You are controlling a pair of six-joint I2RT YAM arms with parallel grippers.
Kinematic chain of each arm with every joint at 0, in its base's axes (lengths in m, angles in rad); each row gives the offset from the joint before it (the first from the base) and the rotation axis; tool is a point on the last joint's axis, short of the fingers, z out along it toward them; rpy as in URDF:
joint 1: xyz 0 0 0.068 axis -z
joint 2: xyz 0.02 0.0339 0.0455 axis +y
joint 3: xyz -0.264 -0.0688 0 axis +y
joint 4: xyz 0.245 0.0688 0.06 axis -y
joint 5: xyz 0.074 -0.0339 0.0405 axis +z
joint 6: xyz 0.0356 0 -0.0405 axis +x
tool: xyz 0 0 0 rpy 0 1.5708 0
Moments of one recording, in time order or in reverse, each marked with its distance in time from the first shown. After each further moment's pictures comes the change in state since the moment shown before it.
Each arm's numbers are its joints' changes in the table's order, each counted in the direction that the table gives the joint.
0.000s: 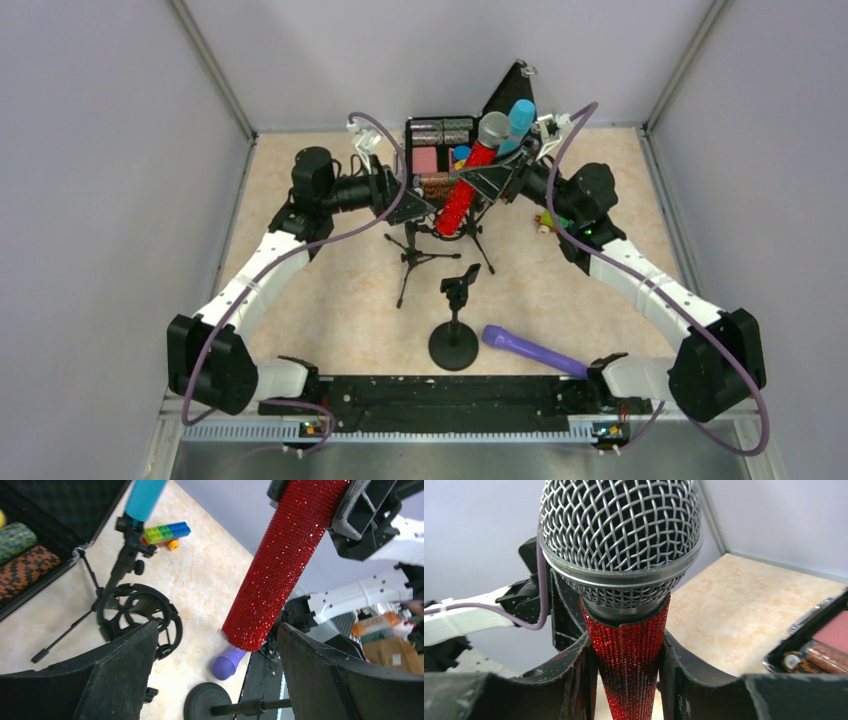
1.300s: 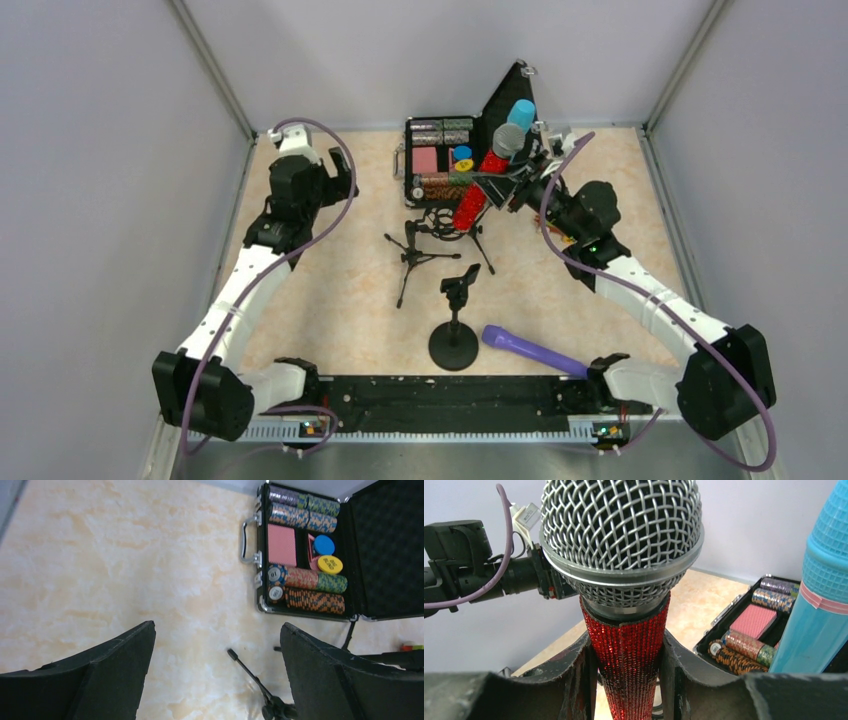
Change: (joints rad) left arm -0.119 -0.132 0.029 -0.300 1.108 0.094; right arm 0.000 -0.101 0.122 -0.079 -0.229 -0.253
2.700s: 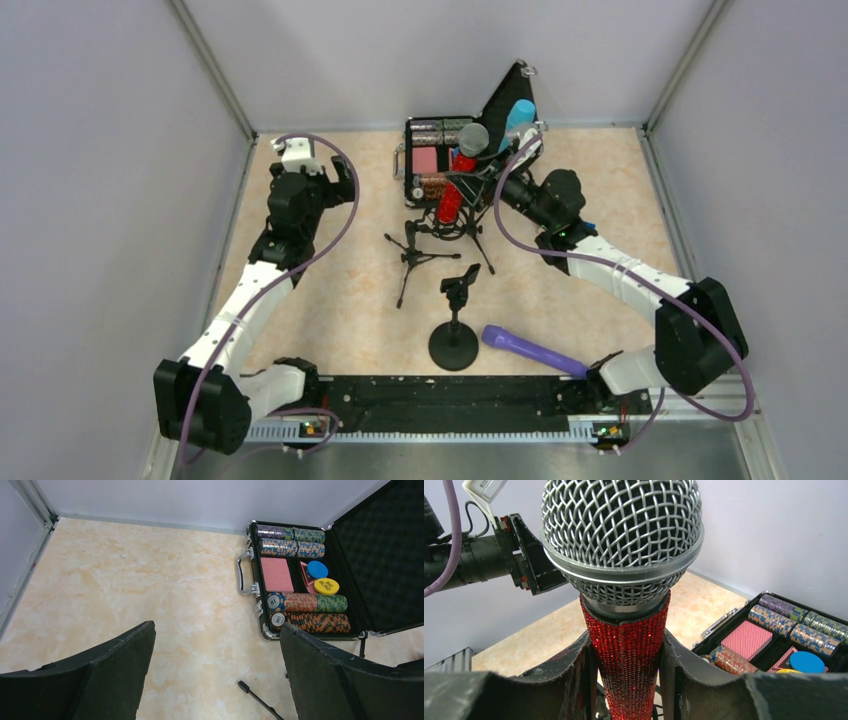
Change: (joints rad) left arm 0.000 -0.068 0.175 0.337 -0.016 0.157; right arm -0.077 0.222 -0.085 0.124 0.013 -0.183
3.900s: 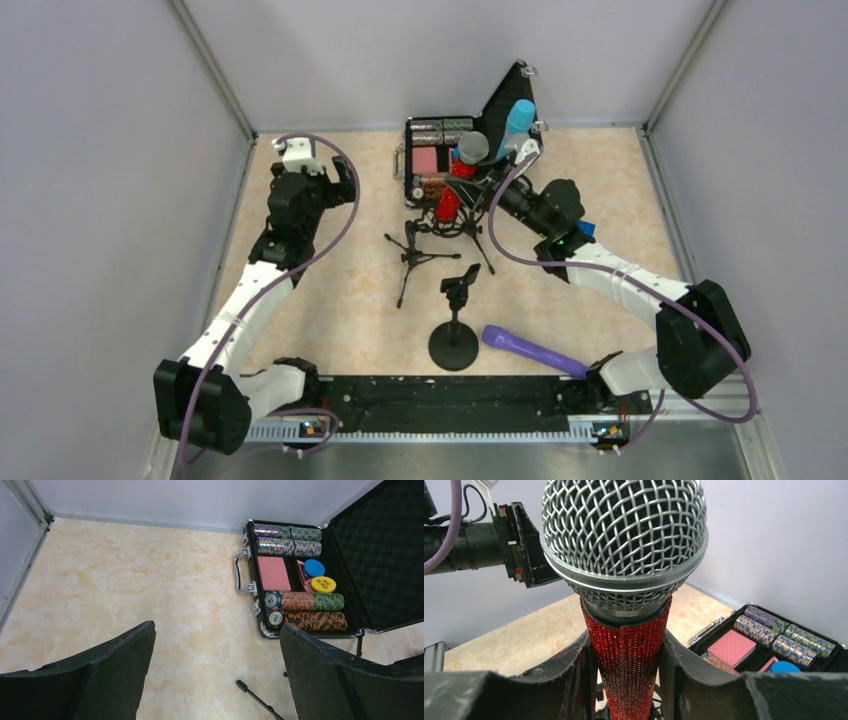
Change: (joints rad) left arm 0.000 0.000 0.002 -0.002 -0.012 0.000; right arm -0.027 -0.015 0.056 0.065 -0.037 -0.101
